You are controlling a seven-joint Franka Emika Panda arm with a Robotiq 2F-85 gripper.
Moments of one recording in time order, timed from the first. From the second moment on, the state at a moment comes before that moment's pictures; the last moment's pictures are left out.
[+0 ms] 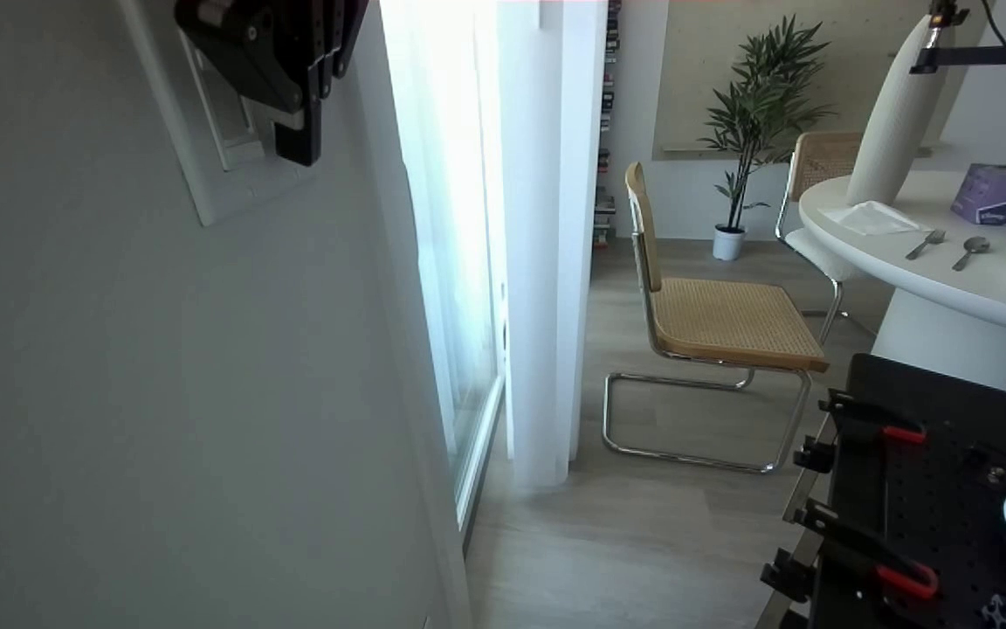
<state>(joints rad) 0.23 0.00 0.40 -1.96 -0.38 2.28 0.36</state>
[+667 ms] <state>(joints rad) 0.26 0.04 0.35 -1.92 -0.33 2.25 0.36</state>
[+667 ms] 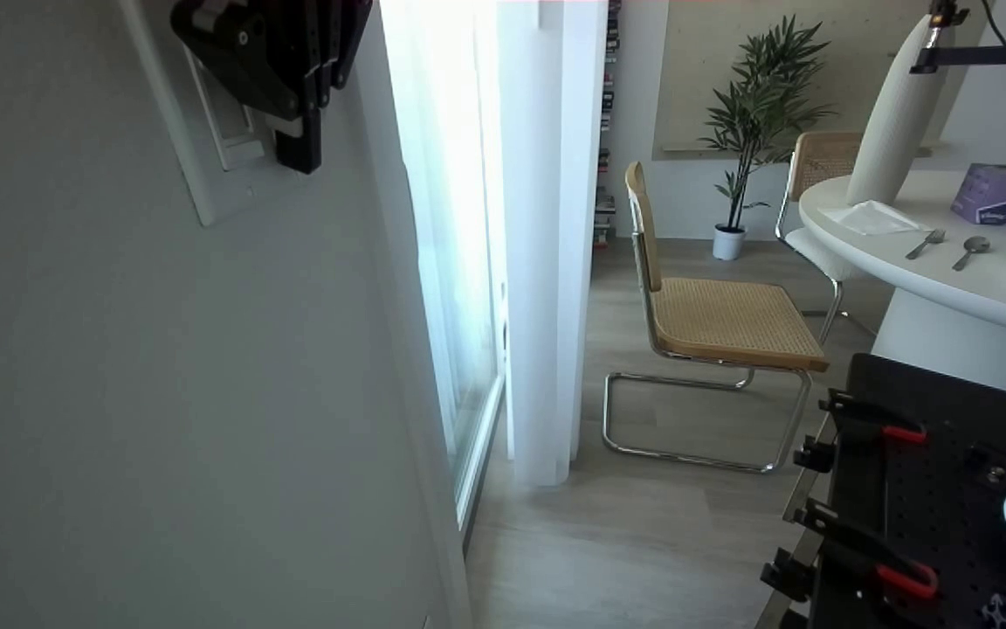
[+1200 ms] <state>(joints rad) 0.27 0.05 0.34 -1.86 -0.24 2.14 0.32</state>
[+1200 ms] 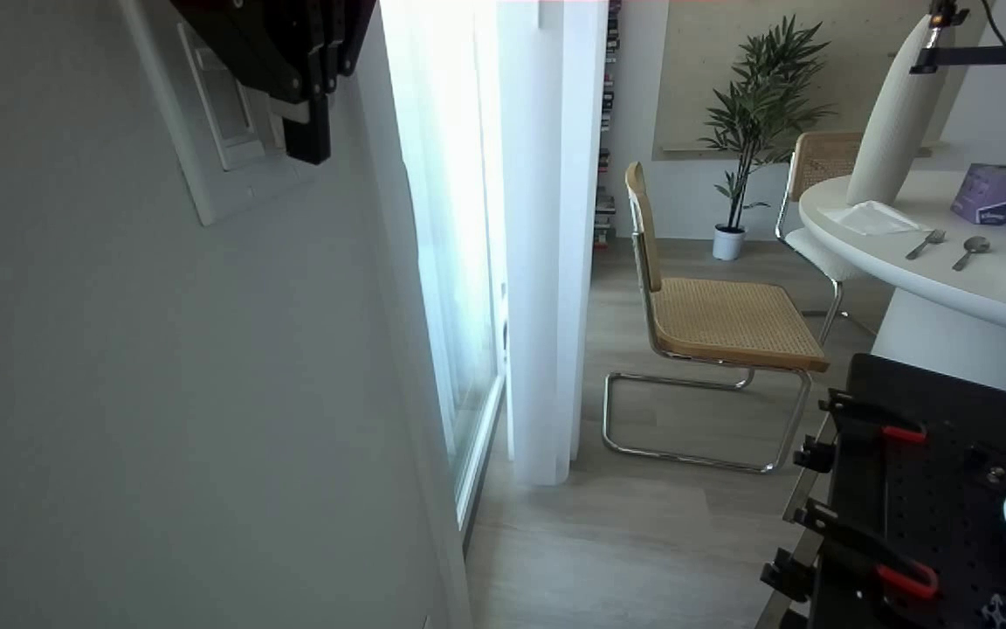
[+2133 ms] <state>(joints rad) 0.30 0.05 0.34 -1.83 -0.14 2.05 0.26</state>
